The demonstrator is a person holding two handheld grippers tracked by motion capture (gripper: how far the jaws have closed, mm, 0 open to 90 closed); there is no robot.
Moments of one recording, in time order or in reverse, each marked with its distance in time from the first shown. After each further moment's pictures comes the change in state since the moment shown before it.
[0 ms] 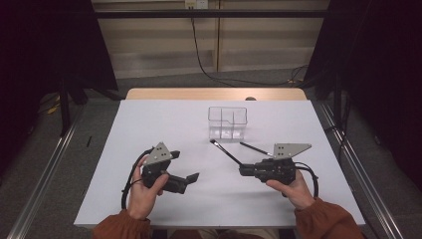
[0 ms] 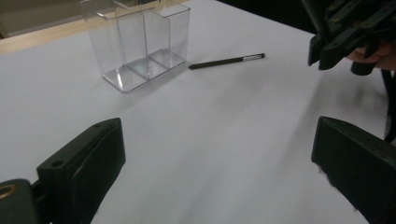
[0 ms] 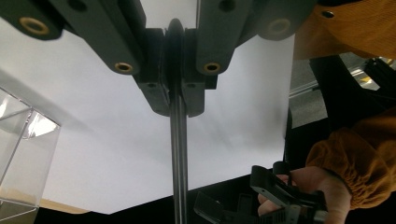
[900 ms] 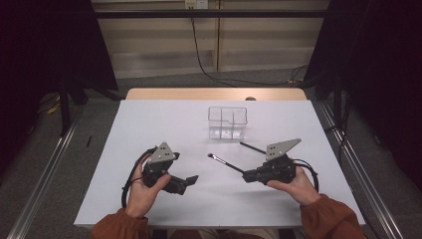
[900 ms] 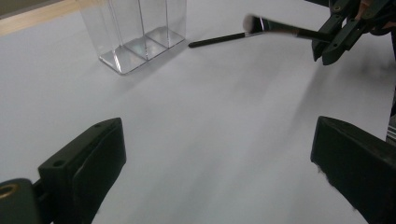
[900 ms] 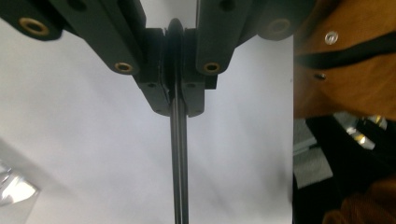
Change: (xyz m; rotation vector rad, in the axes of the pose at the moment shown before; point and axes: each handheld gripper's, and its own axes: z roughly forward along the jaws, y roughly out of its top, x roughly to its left) left arm 0.002 0.002 0.001 0.118 0.012 0.031; right arm -0.005 0.005 0.001 0.265 0.018 0.009
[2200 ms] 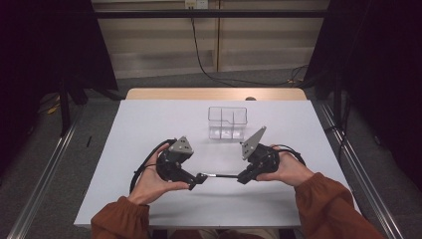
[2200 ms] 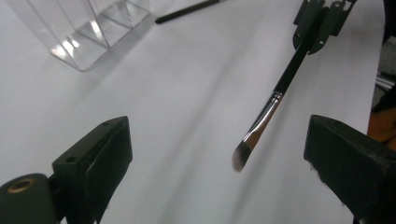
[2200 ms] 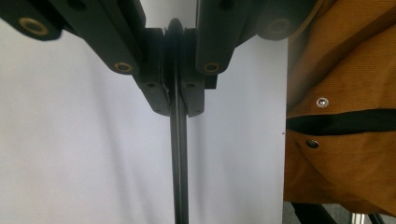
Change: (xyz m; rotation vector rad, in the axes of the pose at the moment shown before) left arm -0.003 0.031 0.024 0.181 -0.097 0.088; right arm -0.002 0.053 0.025 0.412 0.110 -0.186
